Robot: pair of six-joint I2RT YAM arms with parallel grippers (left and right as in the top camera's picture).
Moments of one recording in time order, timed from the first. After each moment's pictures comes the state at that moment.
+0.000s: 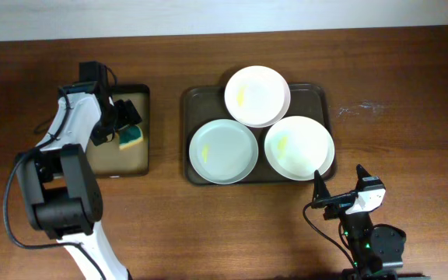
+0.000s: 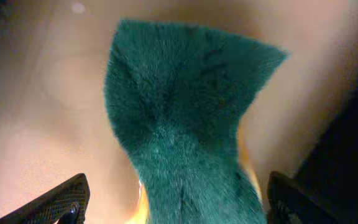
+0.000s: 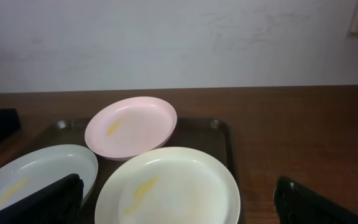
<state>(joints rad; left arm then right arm) 0.11 2.09 1.54 -0.83 0.01 -0.39 0.02 0.02 0.01 -0.07 -0.11 0.08</state>
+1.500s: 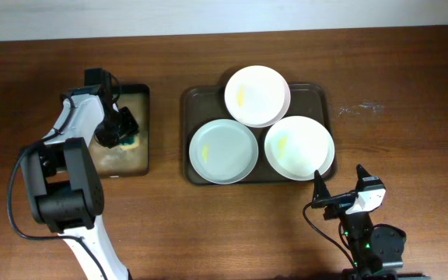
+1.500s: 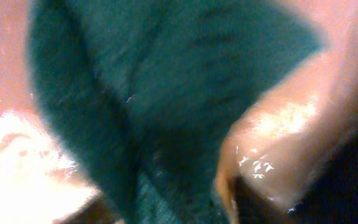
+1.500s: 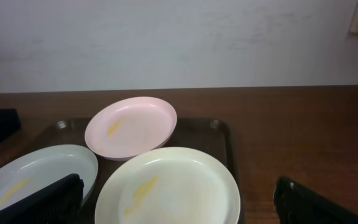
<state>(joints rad) 0.11 2.14 1.53 -0.84 0.06 -0.40 0.02 0.02 0.01 -0.07 -0.11 0.08</state>
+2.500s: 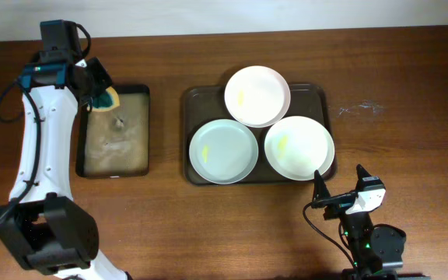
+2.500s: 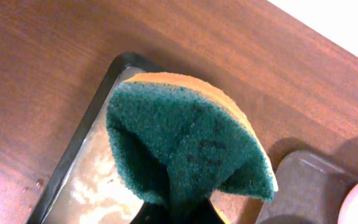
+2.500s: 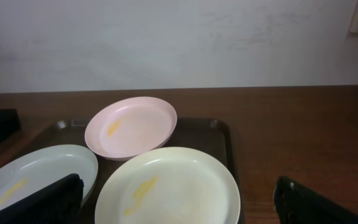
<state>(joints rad) 0.10 1.85 1.76 -0.93 -0.05 -0.40 0.02 0.02 0.01 -0.07 -0.11 0.08</state>
